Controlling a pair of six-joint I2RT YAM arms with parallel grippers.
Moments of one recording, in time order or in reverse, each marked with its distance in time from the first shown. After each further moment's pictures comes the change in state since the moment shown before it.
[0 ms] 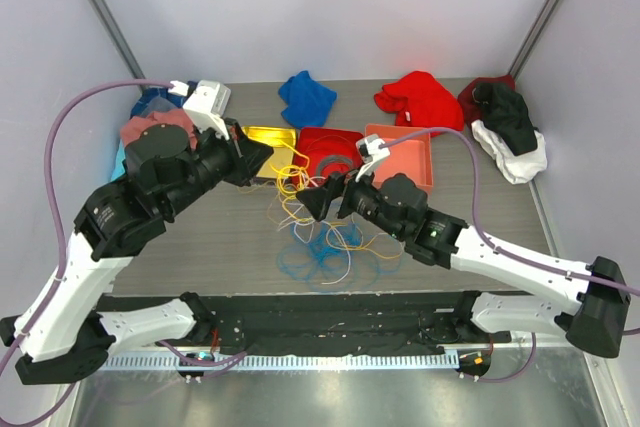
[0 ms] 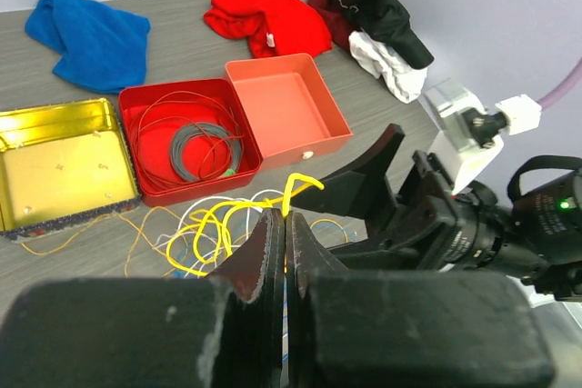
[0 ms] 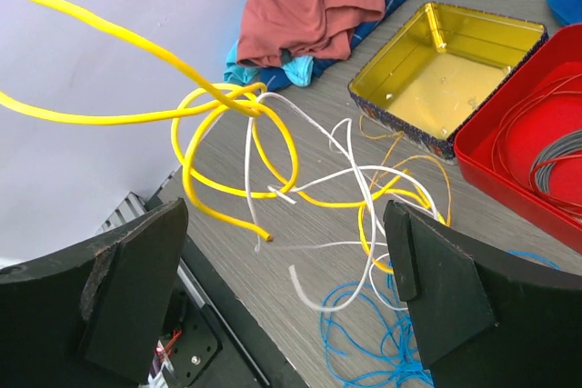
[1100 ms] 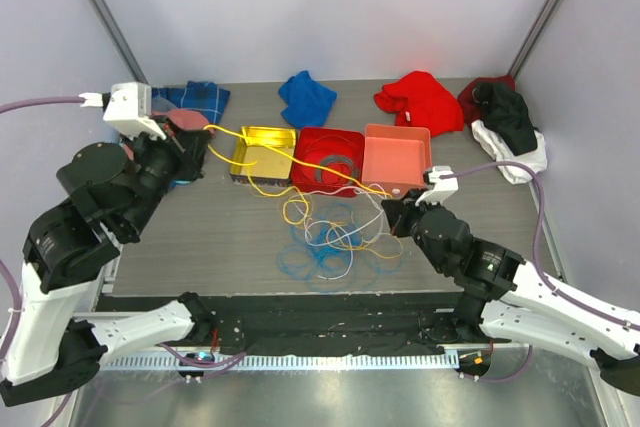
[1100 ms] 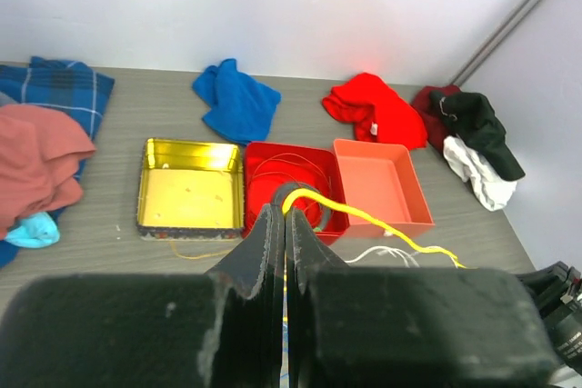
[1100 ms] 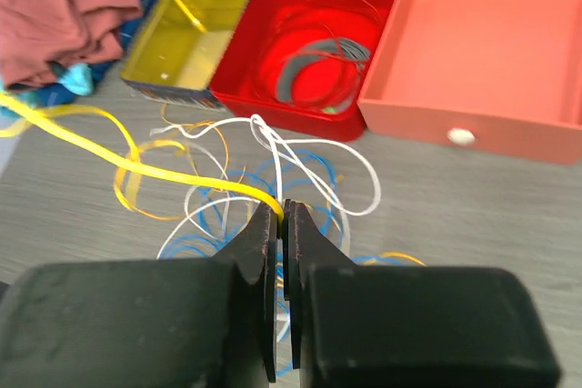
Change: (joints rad) left arm 0.000 -0.079 0.092 -0.068 -0.367 0.031; right arm 0.003 -0.400 -0.185 -0.440 0.449 0.048
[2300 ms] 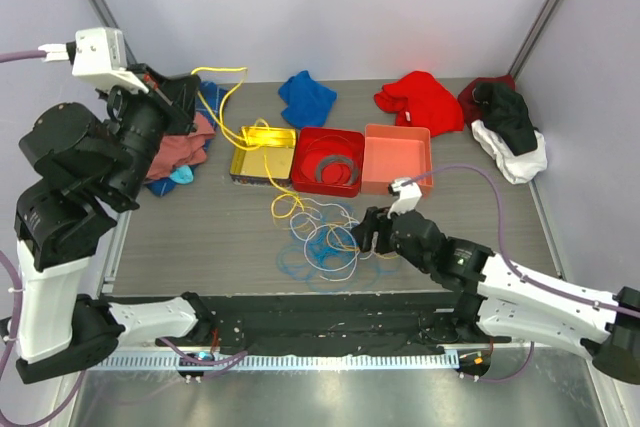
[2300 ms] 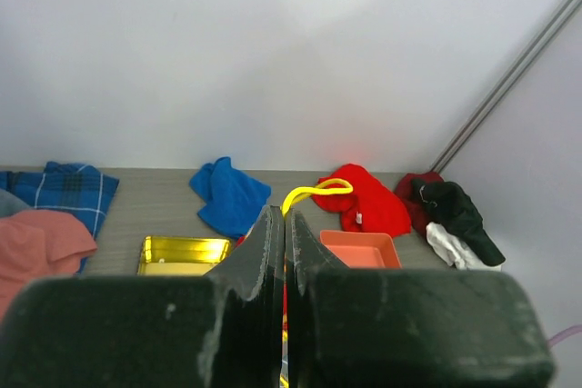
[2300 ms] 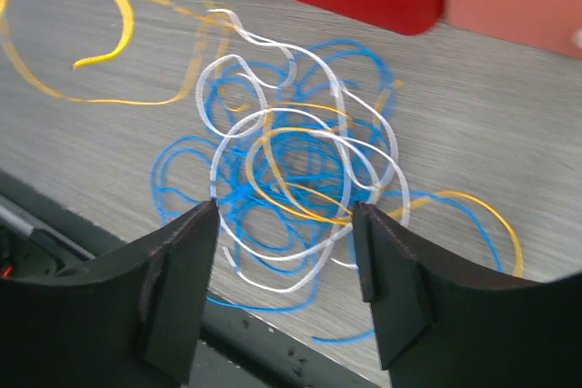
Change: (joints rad) left arm 0.002 0.172 0.318 0.091 -0.045 0.138; right arm 0.002 0.122 -0.104 0.020 -0.224 0.060
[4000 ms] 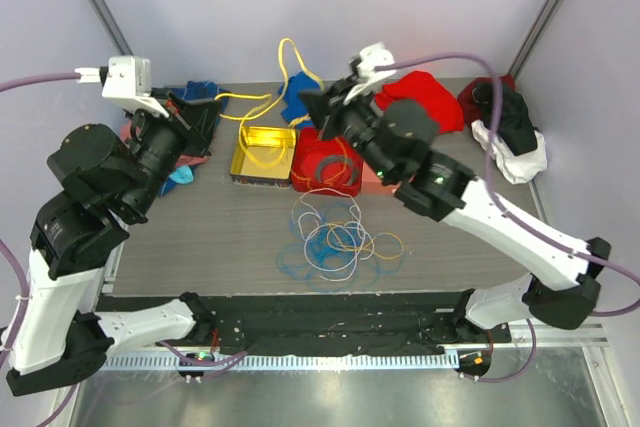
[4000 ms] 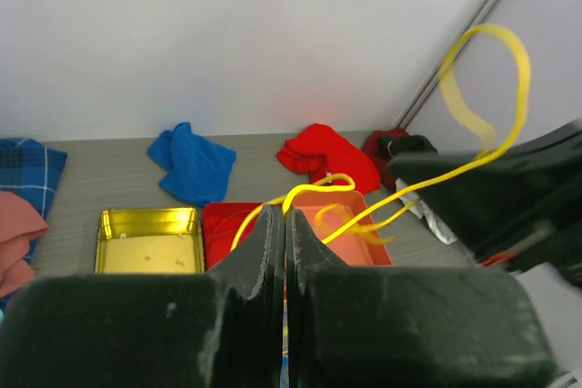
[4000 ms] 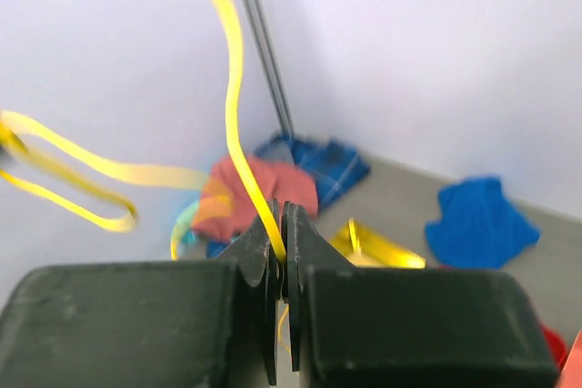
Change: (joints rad) left arm 0.000 -0.094 -0.211 0.071 0.129 -0.050; right arm 0.000 0.561 0.982 0.219 -0.042 -0.465
